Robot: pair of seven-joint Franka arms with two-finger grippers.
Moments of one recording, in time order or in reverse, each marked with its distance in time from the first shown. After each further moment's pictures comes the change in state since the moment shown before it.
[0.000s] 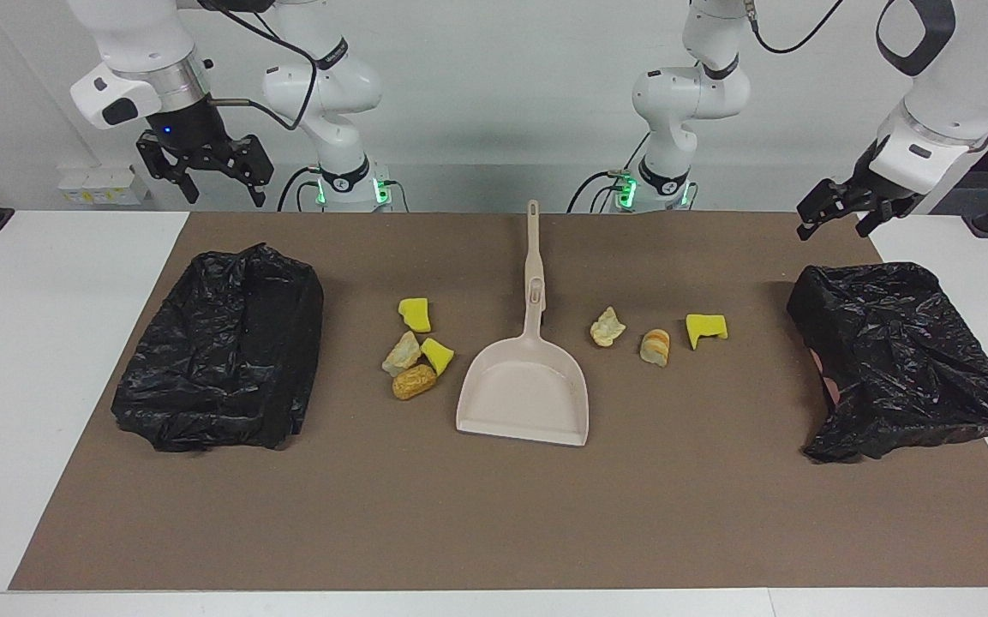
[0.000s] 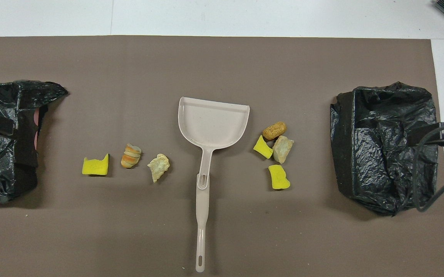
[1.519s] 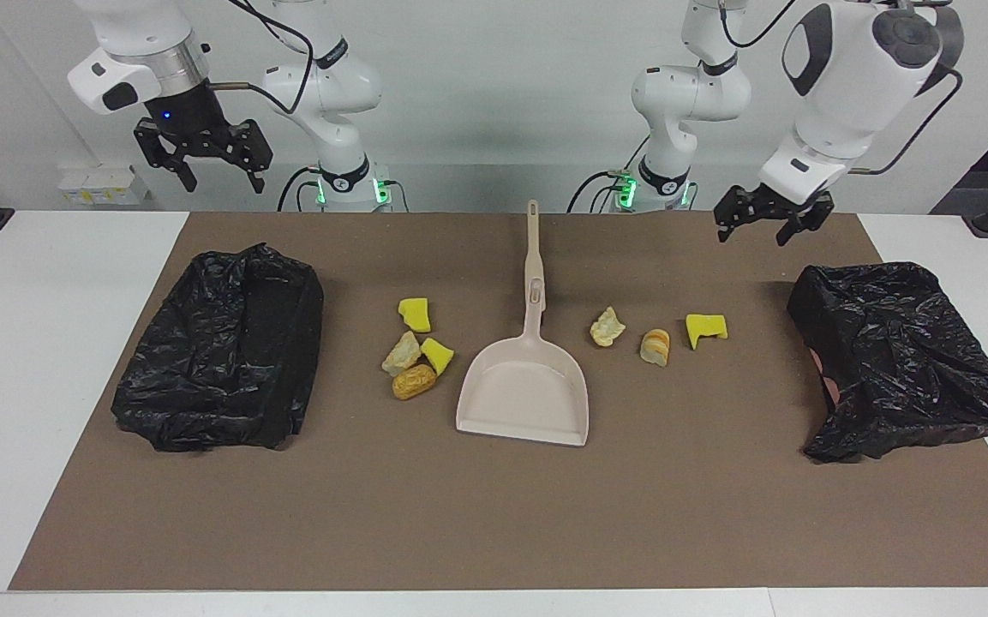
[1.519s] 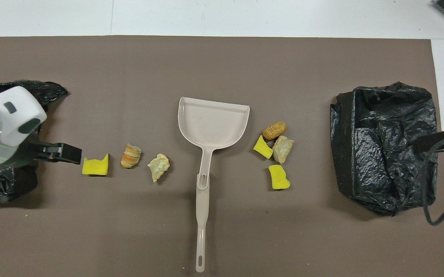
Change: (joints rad) left arm -0.215 -0.145 -0.033 -0.308 -0.009 0.146 -0.094; right arm 0.000 -0.021 -0.003 0.007 0.000 -0.038 -0.043
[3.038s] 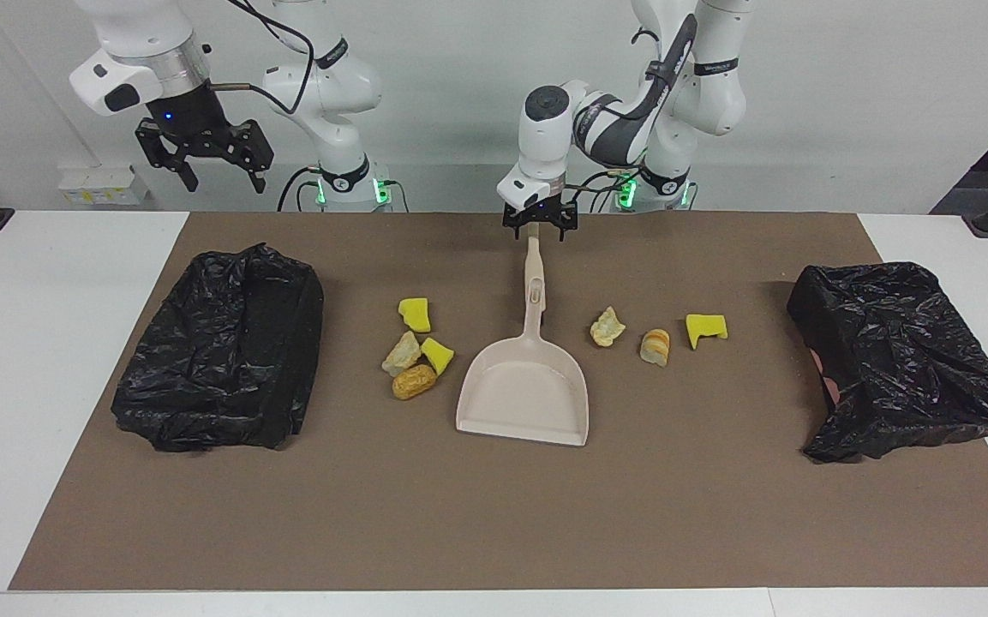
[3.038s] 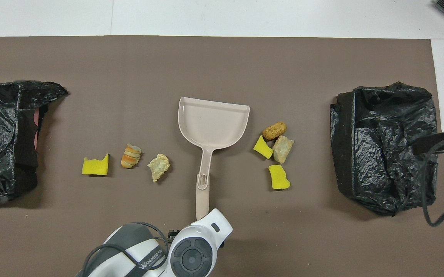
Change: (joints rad) left arm -0.697 0.027 -0.006 -0.564 0.000 0.597 -0.646; right arm 0.000 -0.003 0.000 -0.006 0.000 -0.004 0.000
